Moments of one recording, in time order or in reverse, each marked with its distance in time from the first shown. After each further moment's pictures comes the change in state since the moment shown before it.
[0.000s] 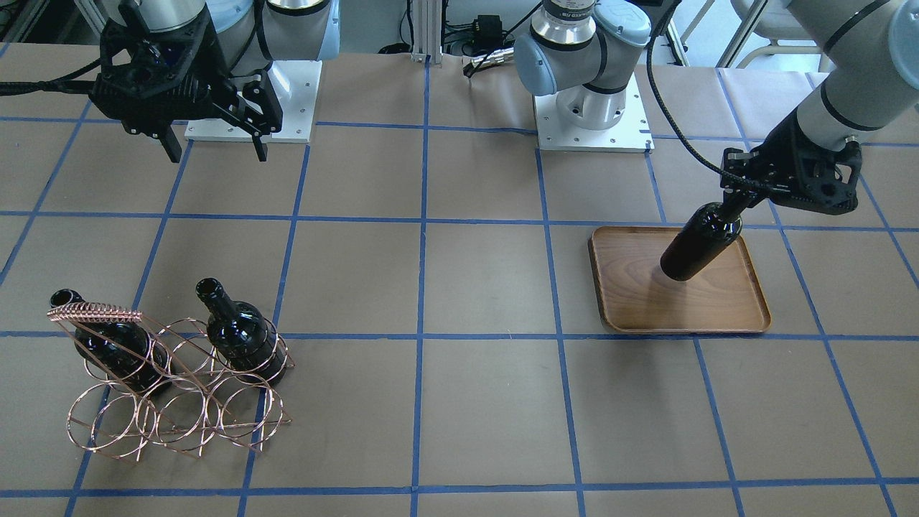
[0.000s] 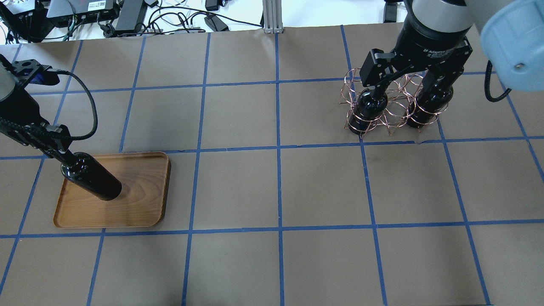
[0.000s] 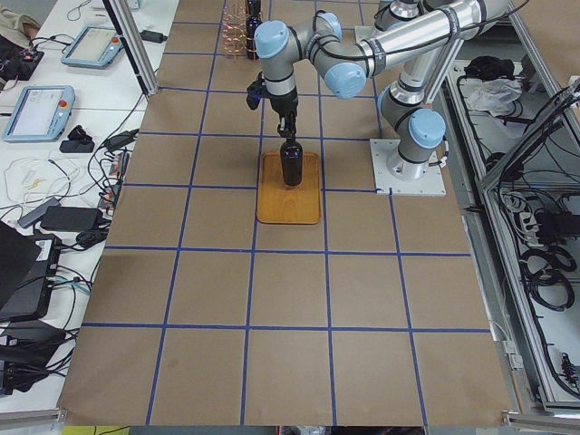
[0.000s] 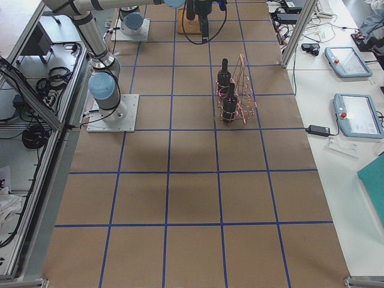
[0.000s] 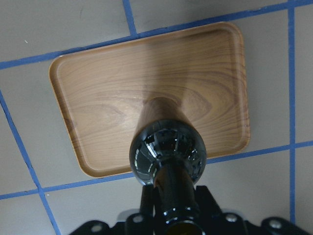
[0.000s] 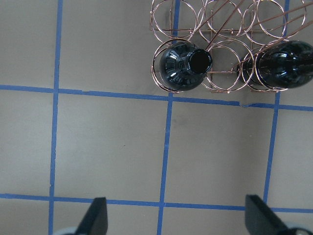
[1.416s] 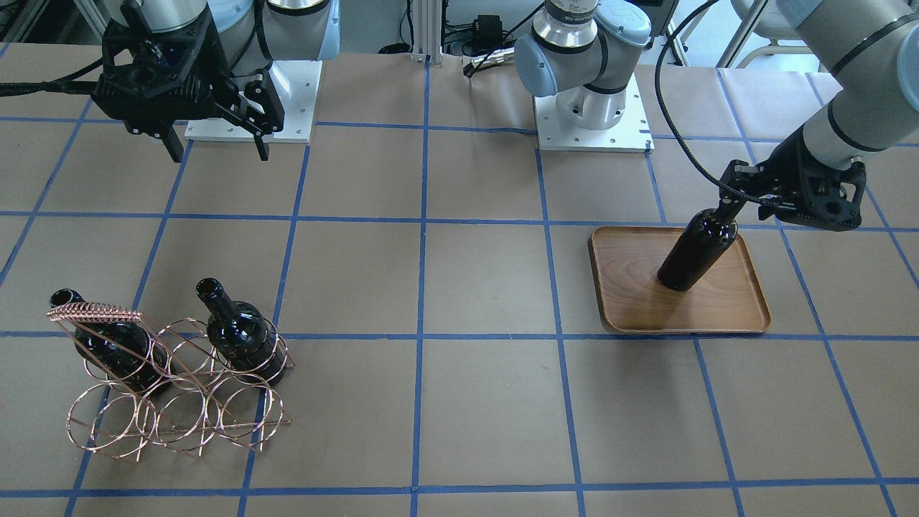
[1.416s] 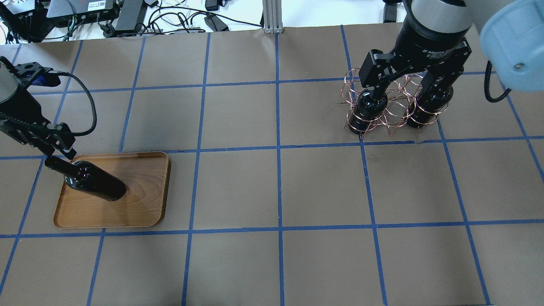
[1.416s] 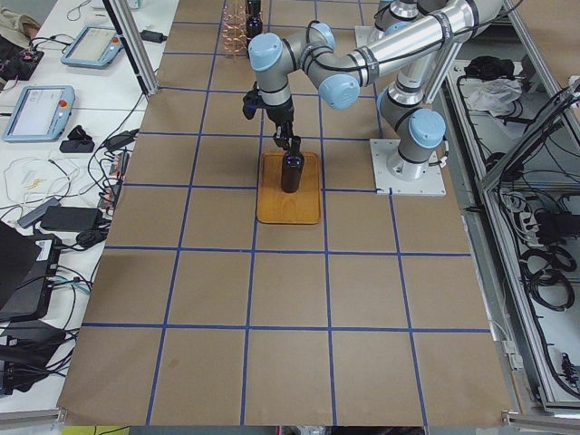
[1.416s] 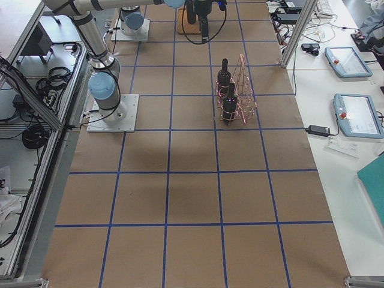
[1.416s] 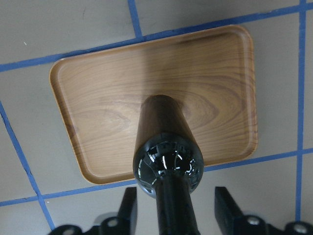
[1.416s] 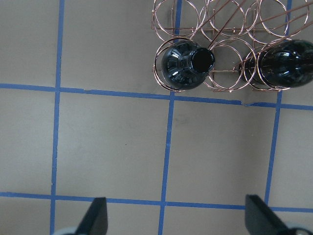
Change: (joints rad) left arm 0.010 -0.037 0.007 0.023 0.001 0.005; right arm 0.002 -0.001 0.000 0.004 0.004 0.000
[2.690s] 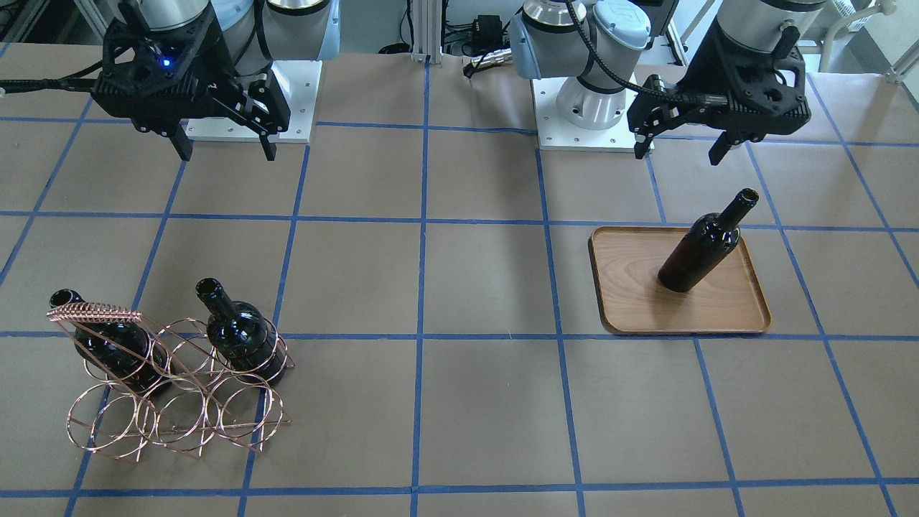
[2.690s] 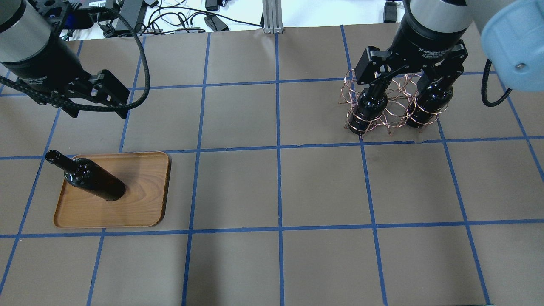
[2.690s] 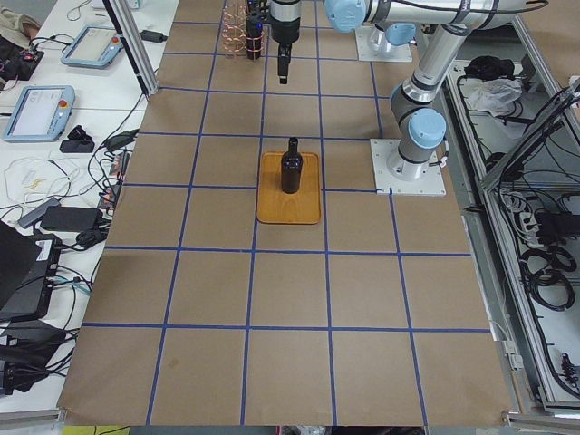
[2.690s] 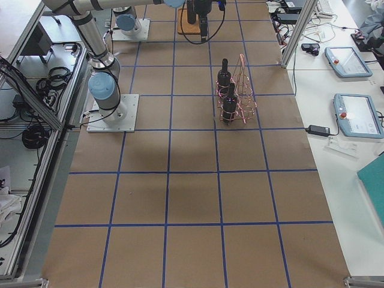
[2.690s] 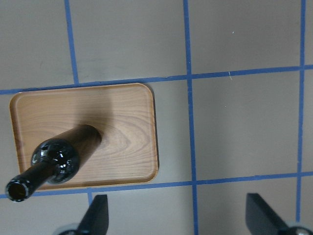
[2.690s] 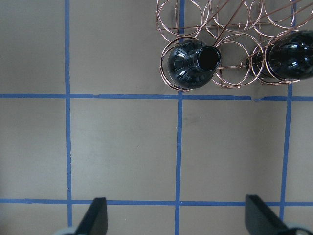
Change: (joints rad) left arm -0.325 0.110 0.161 -0.110 -0.103 -0.443; right arm 0.000 -0.001 -0.001 0.000 0.037 0.073
